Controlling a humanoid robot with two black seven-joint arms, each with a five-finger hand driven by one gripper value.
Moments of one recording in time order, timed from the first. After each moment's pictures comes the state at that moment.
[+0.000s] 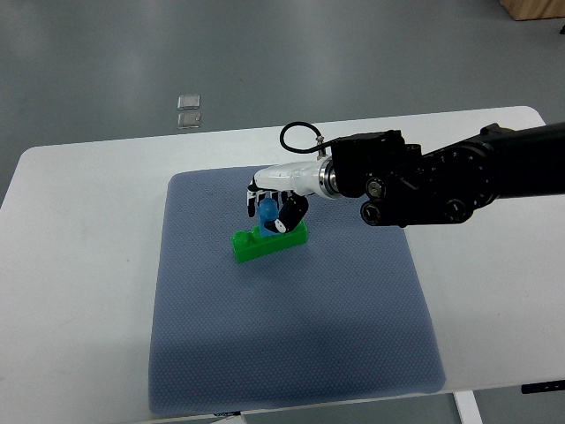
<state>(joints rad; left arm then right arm) -0.11 0.00 -0.09 -0.18 0.07 -0.02 0.12 1.57 -0.15 -0.51 1.22 -0.75 -0.09 -0.06</state>
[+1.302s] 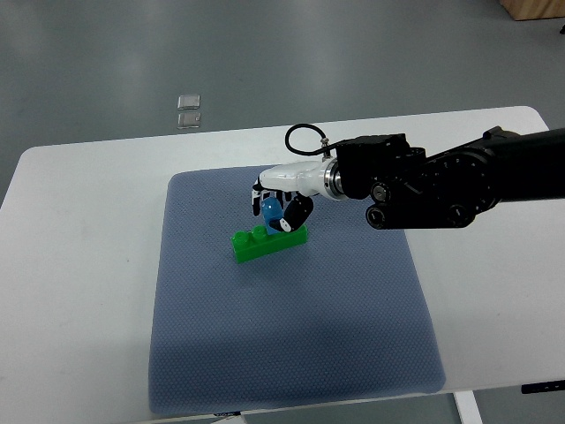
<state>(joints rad) -0.11 0.00 -0.09 -0.18 0.07 -0.02 0.12 1.54 -0.16 -0.52 1.20 -0.79 -0.11 -0.04</state>
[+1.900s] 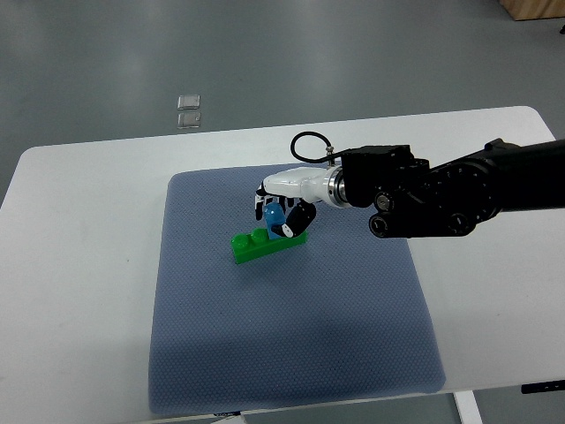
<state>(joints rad) -0.11 0.00 -0.09 -0.18 0.07 -0.02 0.12 1.50 -0.16 -0.51 1.20 -0.79 -0.15 -0.03</state>
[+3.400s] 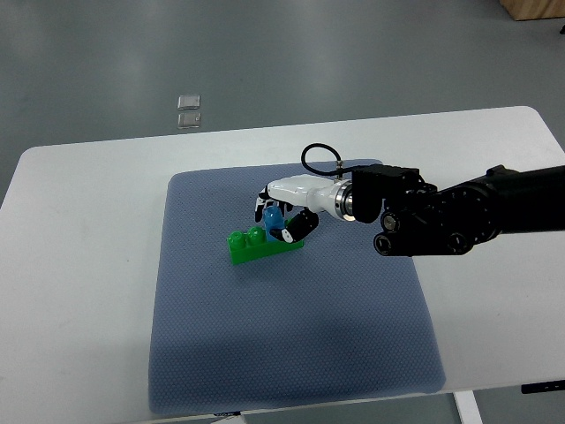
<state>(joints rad) -0.11 0.00 -0.09 -0.19 0.07 -0.02 0.12 1.39 -0.17 -0.50 1.16 -0.81 -0.28 0.03</state>
